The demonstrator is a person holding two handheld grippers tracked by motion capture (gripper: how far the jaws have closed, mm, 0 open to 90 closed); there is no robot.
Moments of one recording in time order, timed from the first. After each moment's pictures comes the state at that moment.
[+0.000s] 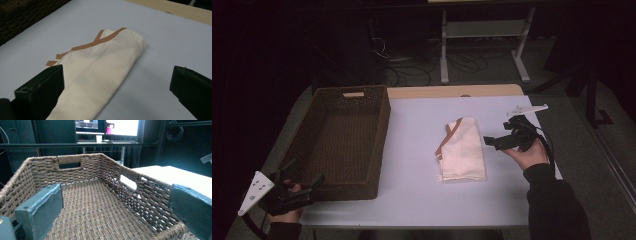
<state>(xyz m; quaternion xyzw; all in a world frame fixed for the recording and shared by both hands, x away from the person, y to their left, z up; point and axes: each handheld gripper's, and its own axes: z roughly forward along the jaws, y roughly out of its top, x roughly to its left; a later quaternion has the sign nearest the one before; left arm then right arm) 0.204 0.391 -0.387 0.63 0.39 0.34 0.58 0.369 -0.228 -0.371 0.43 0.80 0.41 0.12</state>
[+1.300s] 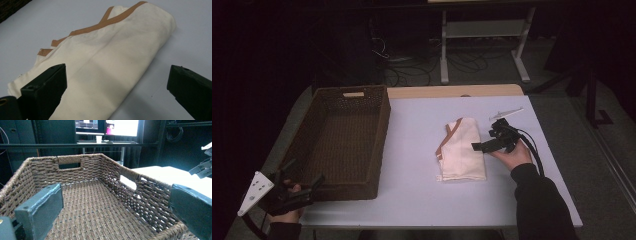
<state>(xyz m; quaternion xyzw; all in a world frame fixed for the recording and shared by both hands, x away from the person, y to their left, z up) 0.203 0.391 -0.387 0.63 0.39 0.34 0.58 0.395 -0.203 -0.412 0.42 0.82 0.37 0.06</state>
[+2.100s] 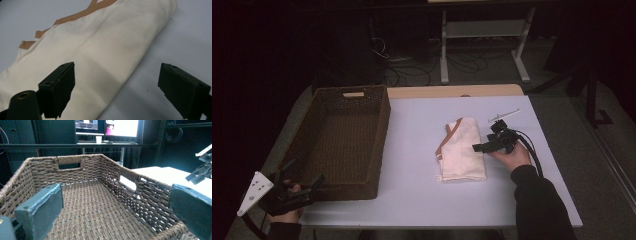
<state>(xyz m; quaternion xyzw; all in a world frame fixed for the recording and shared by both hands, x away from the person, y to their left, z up) 0.203 0.392 -0.387 0.63 0.39 0.34 0.58 0.406 -0.207 -0.432 0.44 0.83 0.35 0.04</state>
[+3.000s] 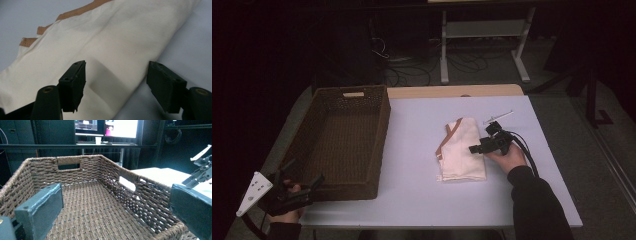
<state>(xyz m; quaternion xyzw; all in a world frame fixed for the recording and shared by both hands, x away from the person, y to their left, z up) 0.203 0.392 -0.387 0.63 0.39 0.34 0.59 0.410 -0.195 -0.442 0.43 0.83 0.34 0.02</state>
